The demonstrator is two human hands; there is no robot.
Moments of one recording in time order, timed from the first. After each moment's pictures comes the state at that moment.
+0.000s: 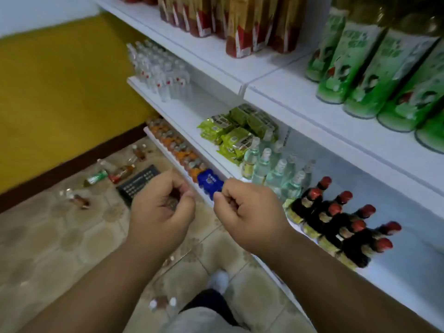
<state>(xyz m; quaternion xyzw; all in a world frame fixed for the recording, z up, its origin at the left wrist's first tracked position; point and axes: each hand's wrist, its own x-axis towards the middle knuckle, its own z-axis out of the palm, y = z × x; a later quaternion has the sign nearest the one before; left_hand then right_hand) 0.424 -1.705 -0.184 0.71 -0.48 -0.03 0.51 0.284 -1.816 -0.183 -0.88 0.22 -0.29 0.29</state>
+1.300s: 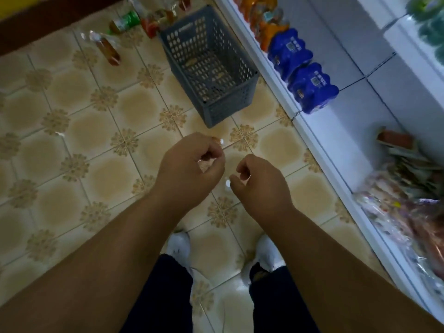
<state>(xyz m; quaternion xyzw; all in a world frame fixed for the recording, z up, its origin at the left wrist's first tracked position) 0.529 -1.442 -0.505 0.82 -0.38 -0.17 0.39 0.401 -1.551 -0.548 -0.86 0.34 -0.02 0.38</state>
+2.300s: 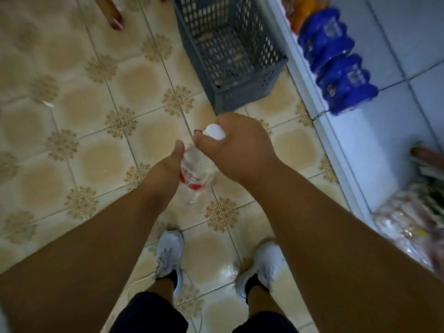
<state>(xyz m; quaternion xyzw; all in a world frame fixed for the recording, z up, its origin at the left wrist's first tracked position) 0.584 -1.419 -0.660 0.80 0.10 -0.41 0.43 0.526 -1.569 -0.619 -0.86 0.27 0.02 0.43</state>
